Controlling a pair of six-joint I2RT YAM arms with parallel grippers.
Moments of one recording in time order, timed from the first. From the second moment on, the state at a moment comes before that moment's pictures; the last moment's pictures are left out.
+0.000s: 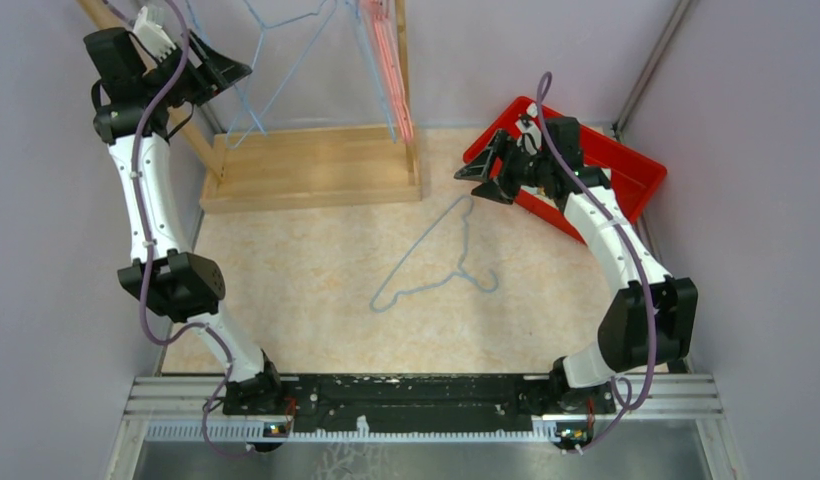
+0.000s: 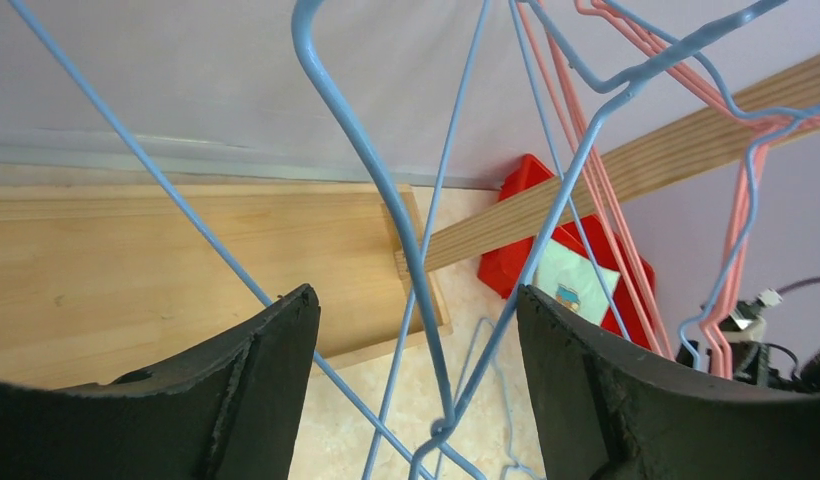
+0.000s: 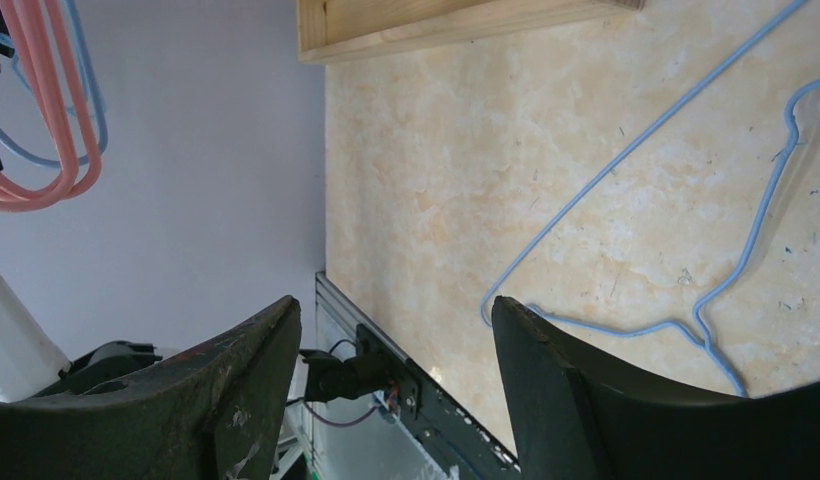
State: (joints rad) left arm 0.29 1.84 2.24 -0.62 0.73 -0.44; right arm 0.18 1.47 1.31 -0.44 -0.70 0.76
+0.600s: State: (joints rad) left arm 0.29 1.60 2.06 -0.59 0.54 -0.39; right arm 0.18 1.47 1.30 -0.43 -0.73 0.75
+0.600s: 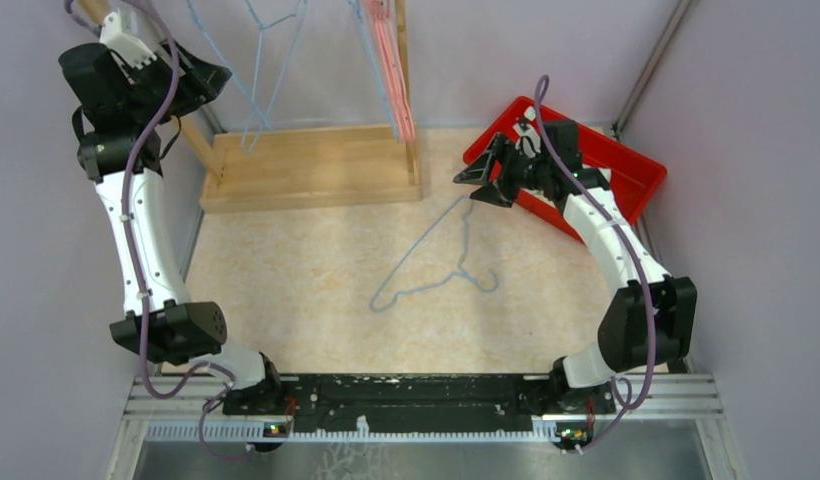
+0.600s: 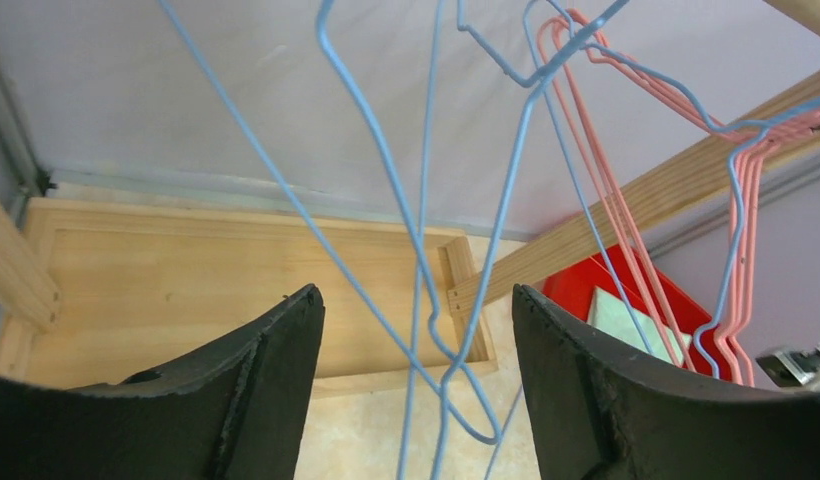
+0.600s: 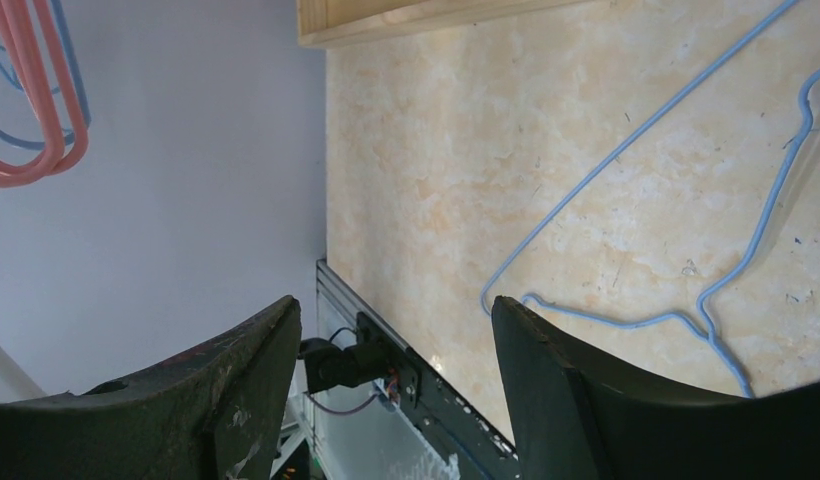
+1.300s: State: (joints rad) left arm 0.28 1.51 1.81 -0.07 0.13 -0.45; right arm 0.18 1.50 1.30 -0.40 -0.76 0.76
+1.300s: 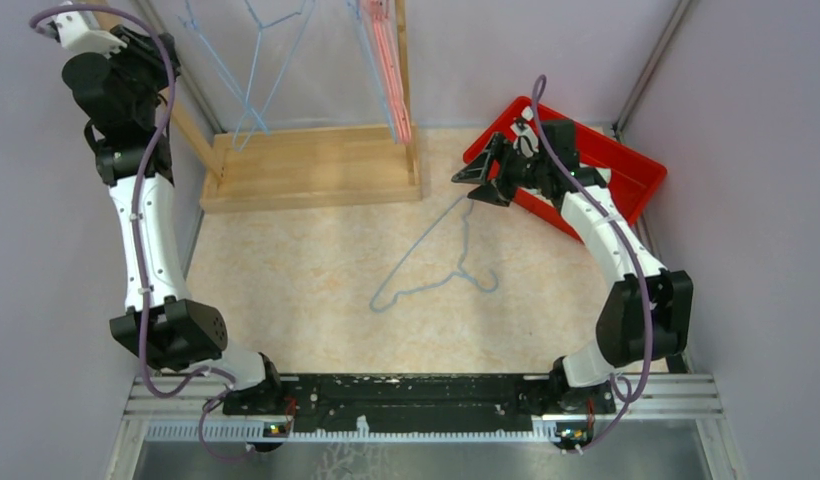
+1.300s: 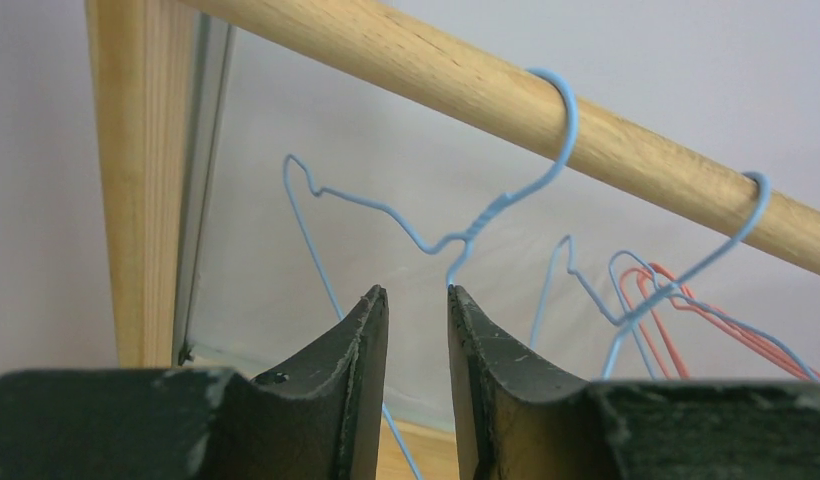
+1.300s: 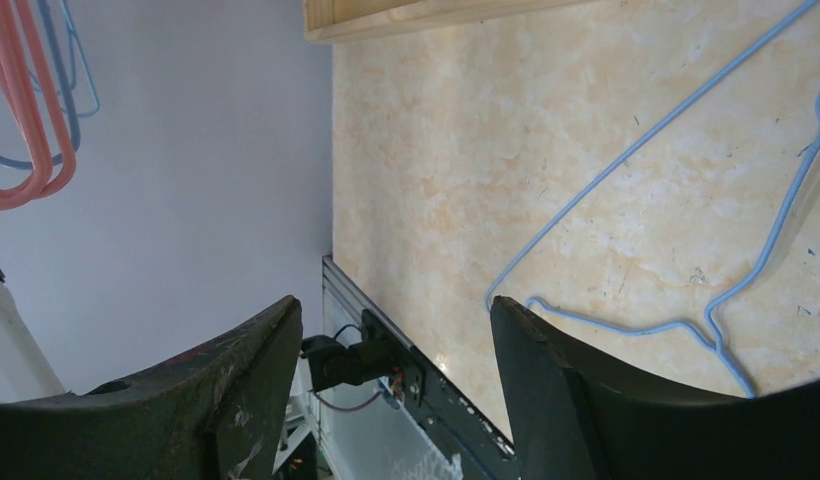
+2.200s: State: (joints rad) left arm 0.10 1.83 2.00 0.15 0.02 -0.29; right arm 0.18 1.54 1.32 -0.41 -0.77 0.77
